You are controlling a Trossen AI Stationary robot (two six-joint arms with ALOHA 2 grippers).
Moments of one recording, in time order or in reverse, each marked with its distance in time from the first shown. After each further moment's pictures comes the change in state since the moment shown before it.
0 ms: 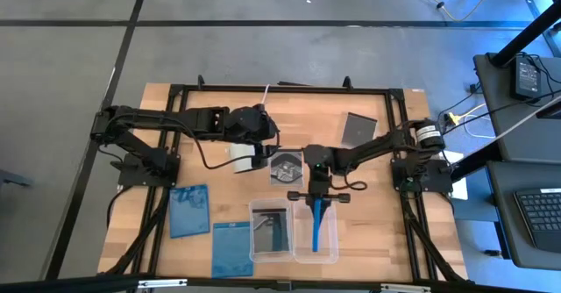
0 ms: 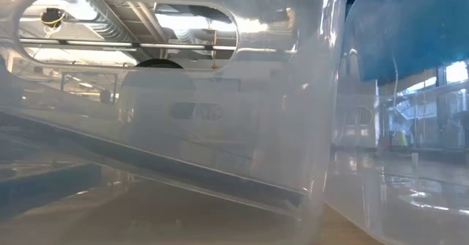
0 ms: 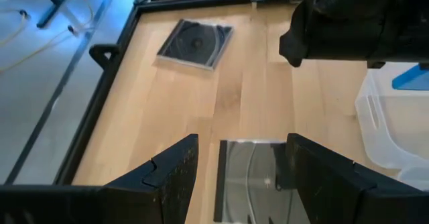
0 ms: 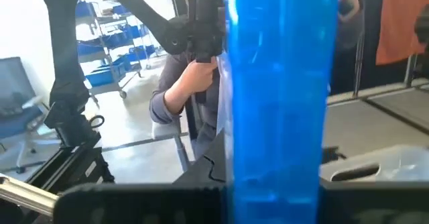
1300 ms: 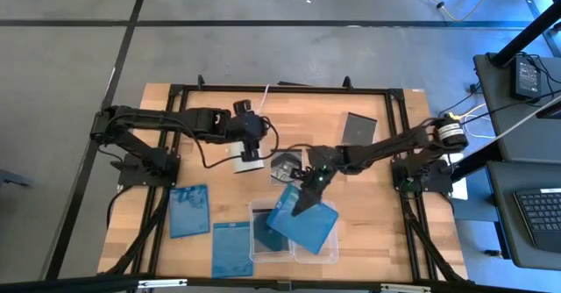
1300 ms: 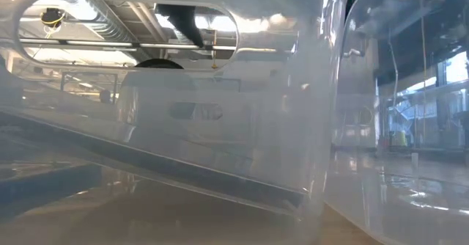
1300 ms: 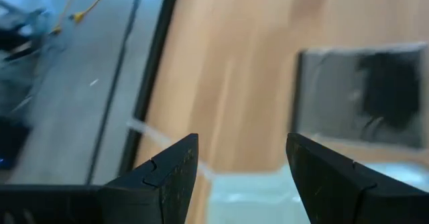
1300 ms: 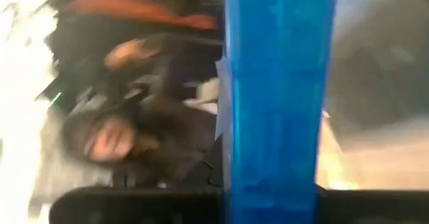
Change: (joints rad) left arm 0.000 -0.001 0.000 -0.283 -0.295 0.018; right arm 0.054 -0.205 0.002 -0.448 0.714 1.186
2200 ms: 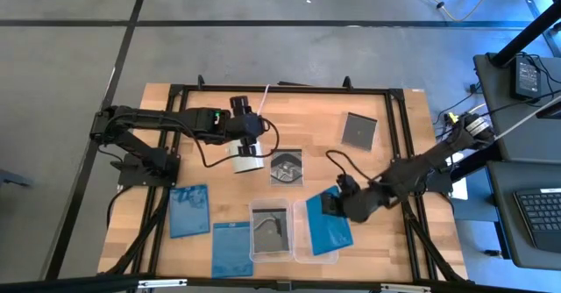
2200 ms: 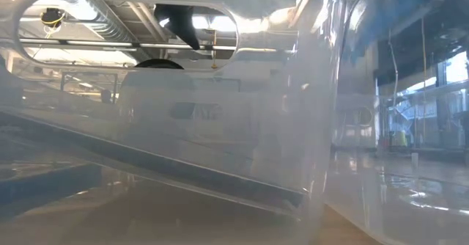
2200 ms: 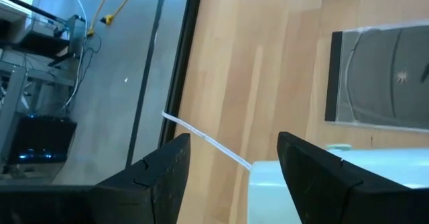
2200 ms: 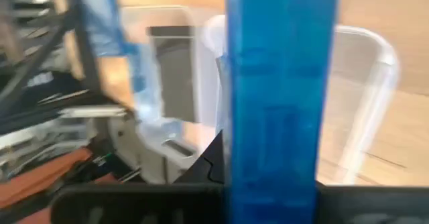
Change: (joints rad) left arm 0.001 -0.002 0.000 -0.014 -0.131 0.086; right arm 0.436 -0.252 0.077 -0.807 0.980 0.840
